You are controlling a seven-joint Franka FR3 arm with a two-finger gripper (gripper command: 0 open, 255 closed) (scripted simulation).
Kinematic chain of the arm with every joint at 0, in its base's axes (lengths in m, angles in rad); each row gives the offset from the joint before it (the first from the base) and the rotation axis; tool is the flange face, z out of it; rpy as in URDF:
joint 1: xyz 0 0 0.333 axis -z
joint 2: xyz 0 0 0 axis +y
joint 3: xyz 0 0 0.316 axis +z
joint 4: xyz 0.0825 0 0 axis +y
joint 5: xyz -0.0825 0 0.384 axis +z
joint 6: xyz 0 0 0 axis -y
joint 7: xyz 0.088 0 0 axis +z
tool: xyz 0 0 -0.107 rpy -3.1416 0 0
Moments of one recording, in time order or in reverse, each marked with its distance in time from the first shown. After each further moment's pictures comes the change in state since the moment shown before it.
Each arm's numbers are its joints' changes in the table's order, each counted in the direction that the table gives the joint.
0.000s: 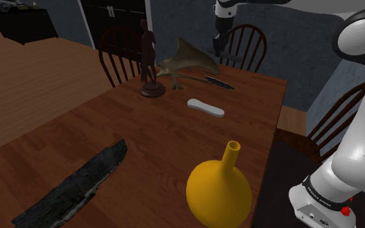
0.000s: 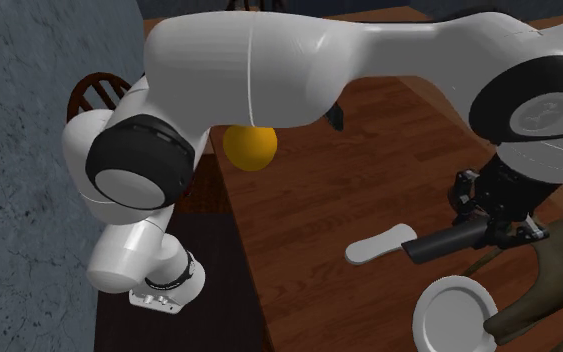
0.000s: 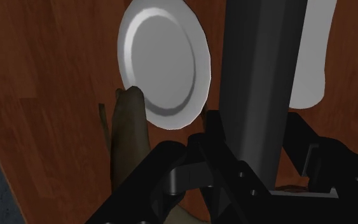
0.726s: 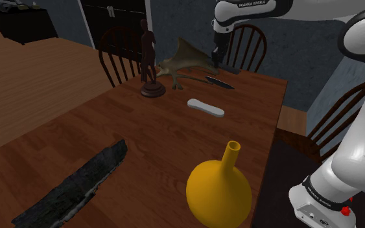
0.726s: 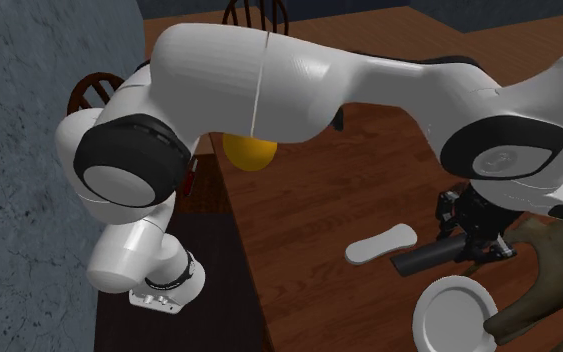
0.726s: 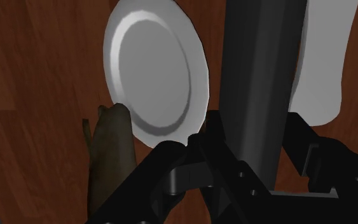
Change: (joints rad) arm 0.002 -0.030 -0.001 0.192 -0.001 0.162 -0.010
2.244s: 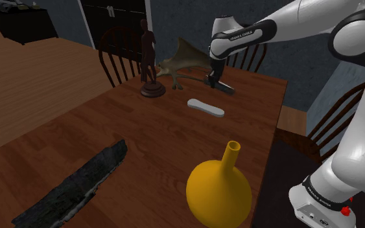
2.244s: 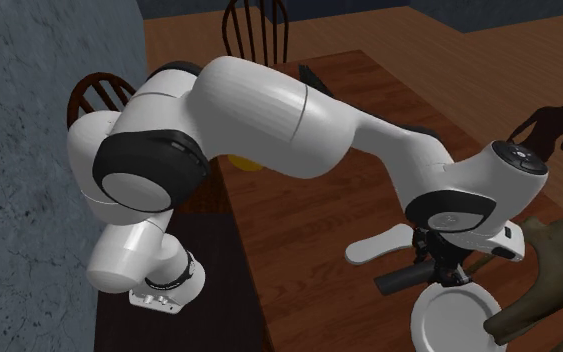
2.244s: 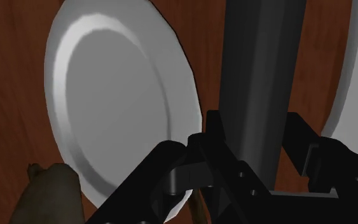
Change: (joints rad) arm 0.001 0.053 -0.002 0.236 -0.009 0.288 -0.022
